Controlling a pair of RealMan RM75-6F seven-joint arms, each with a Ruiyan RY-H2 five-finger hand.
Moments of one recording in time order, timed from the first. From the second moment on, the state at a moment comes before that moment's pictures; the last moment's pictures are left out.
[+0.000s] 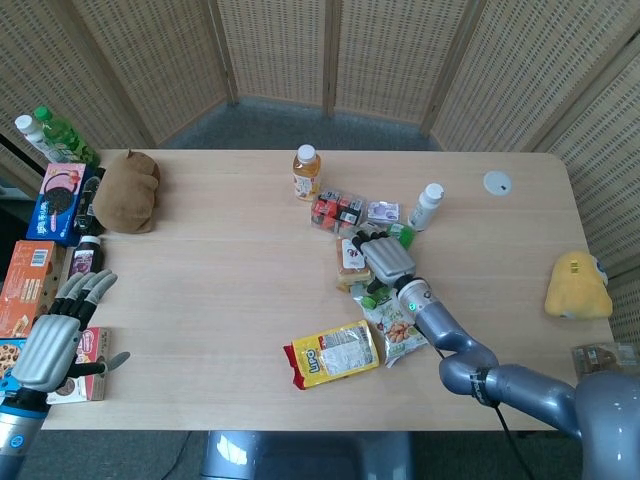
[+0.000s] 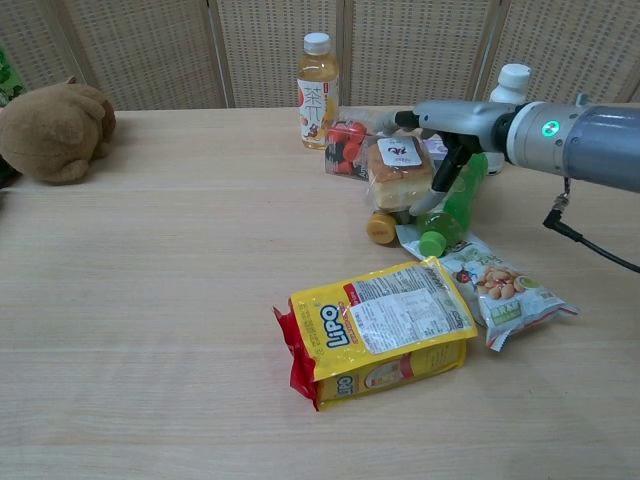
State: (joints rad) left arm -0.16 -1.06 0.00 -1.86 1.59 1.43 -0.04; right arm 0.89 -1.63 0.27 -1.17 -1.10 0.66 -0.09
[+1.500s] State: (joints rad) left arm -0.14 -1.06 0.01 -1.83 1.58 1.44 -0.08; right arm 0.86 -1.30 0.42 -1.50 -1.09 0.88 -0.05
